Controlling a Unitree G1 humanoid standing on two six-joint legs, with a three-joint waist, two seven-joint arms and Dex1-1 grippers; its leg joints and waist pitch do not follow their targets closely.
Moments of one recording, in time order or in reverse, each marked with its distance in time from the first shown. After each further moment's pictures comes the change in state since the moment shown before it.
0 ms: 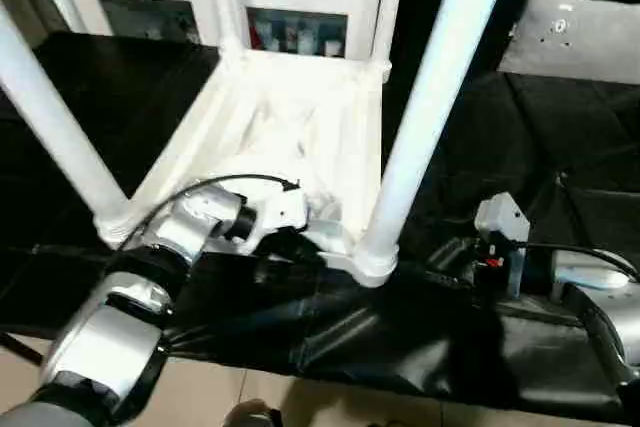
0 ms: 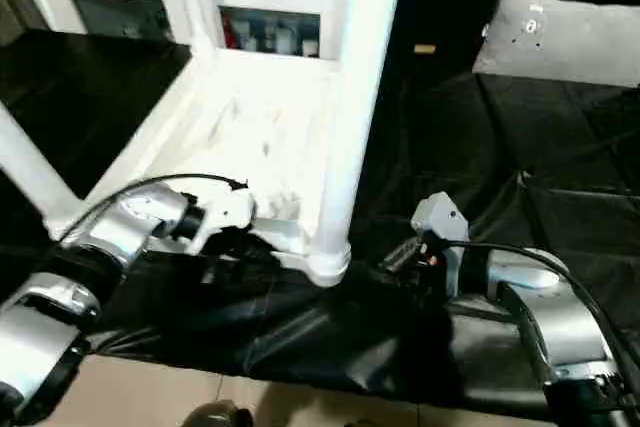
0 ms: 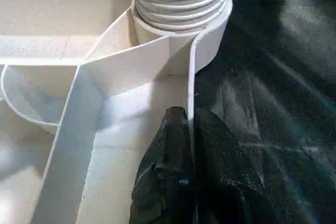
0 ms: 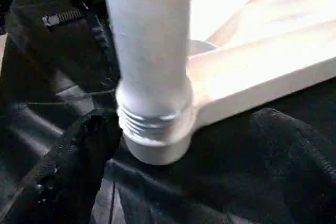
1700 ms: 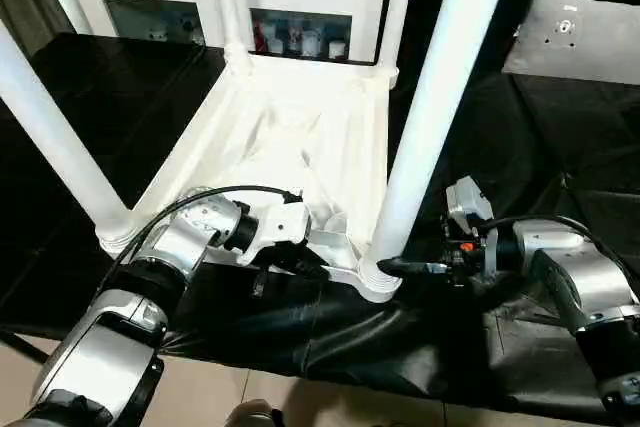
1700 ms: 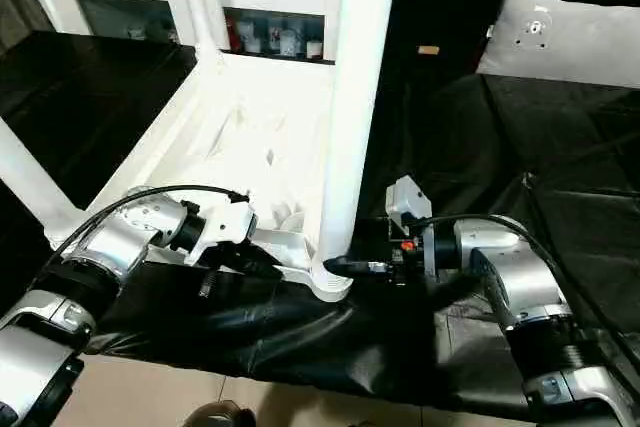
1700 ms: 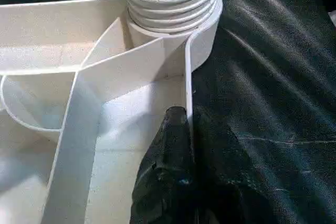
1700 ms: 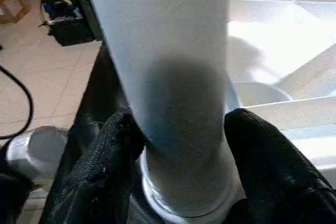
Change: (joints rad) left arm 0.068 0.020 -0.003 -0.132 0.002 -0.027 -0.082; right arm -0.227 0.046 0.117 0.271 0.043 -0.042 0.308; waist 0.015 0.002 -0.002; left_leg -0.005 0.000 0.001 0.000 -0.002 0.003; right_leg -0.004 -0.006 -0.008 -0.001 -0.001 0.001
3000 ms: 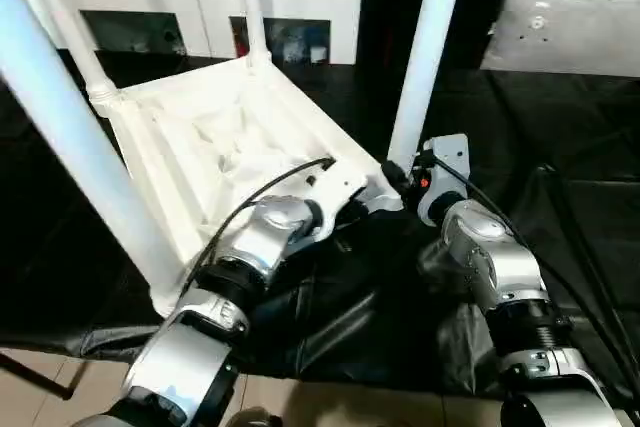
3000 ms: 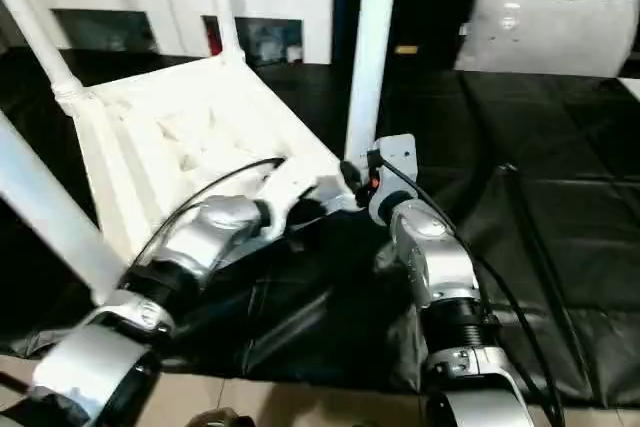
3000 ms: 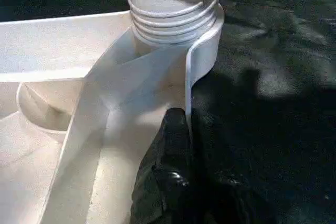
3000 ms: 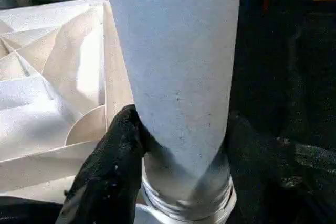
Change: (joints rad) left arm -0.045 -0.345 0.103 -0.012 0.108 0.450 0.832; right arm -0.088 0.414 -0.214 0.111 -0.197 0.052 -1.081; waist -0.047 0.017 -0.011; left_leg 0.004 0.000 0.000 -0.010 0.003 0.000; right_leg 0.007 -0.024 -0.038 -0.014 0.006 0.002
